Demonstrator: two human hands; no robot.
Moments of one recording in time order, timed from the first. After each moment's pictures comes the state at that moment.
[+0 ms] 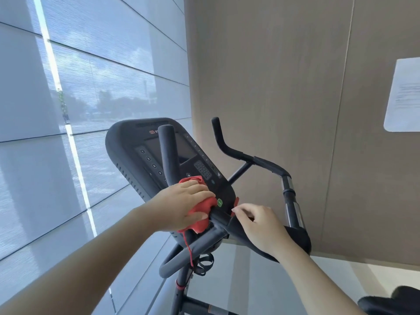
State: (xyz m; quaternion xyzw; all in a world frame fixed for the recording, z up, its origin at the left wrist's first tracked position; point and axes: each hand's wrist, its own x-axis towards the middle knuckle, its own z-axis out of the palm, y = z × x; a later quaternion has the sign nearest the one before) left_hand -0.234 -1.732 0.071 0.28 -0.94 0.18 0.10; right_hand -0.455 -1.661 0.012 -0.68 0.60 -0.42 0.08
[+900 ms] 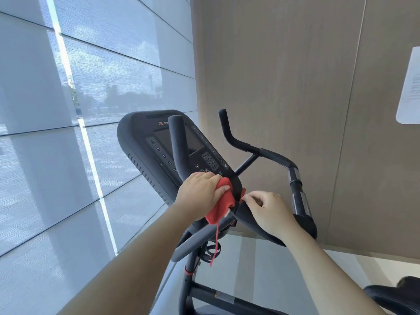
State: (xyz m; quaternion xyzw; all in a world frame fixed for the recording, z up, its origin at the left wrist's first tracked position) left_hand -0.272 -1.723 0.051 0.41 -0.87 0.17 0.22; right_hand -0.456 -1.660 0.013 -0.66 0.62 -0.43 0.07
